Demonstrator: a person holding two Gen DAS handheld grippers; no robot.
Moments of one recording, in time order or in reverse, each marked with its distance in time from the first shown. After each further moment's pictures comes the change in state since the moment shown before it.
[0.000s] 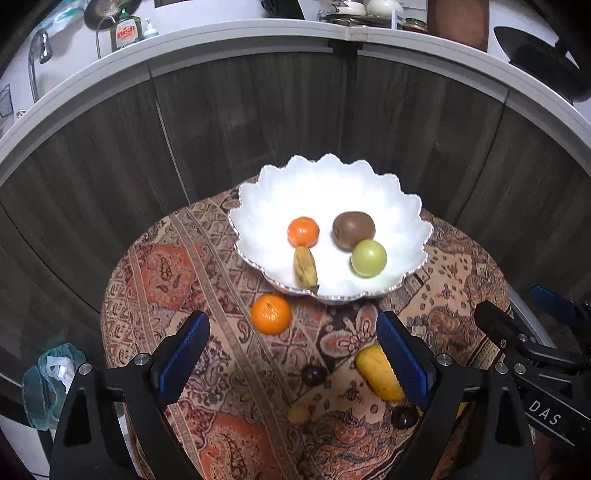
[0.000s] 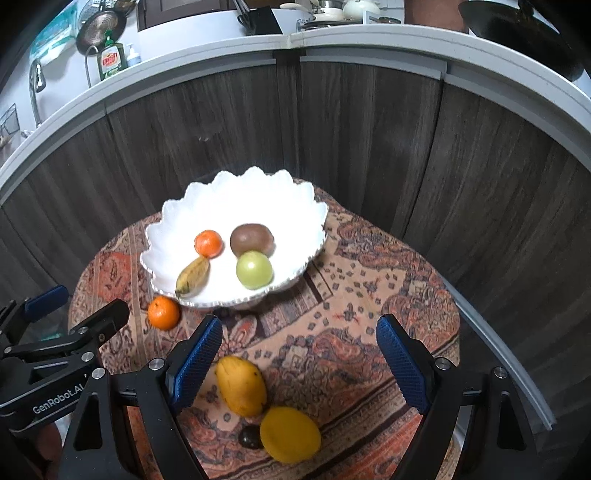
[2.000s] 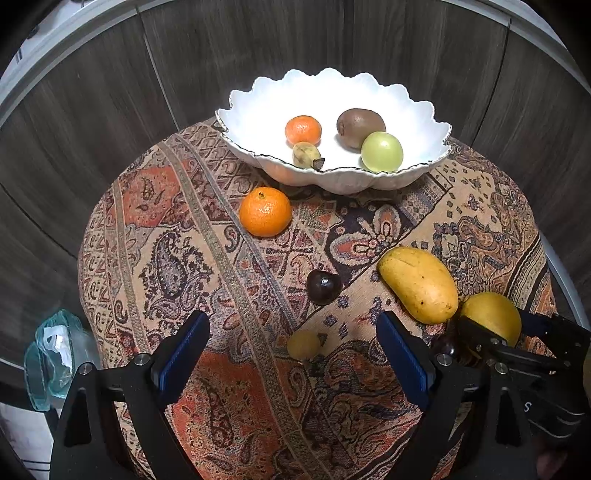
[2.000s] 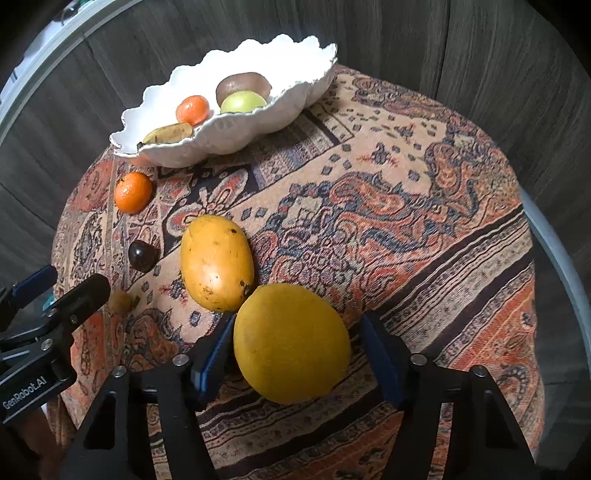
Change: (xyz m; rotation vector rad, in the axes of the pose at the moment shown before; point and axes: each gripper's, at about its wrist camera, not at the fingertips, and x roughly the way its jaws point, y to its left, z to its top) left arm 0.051 -0.005 -0.075 0.032 0.165 0.024; right arm 0.080 -0.009 -0.092 0.064 0.292 0.108
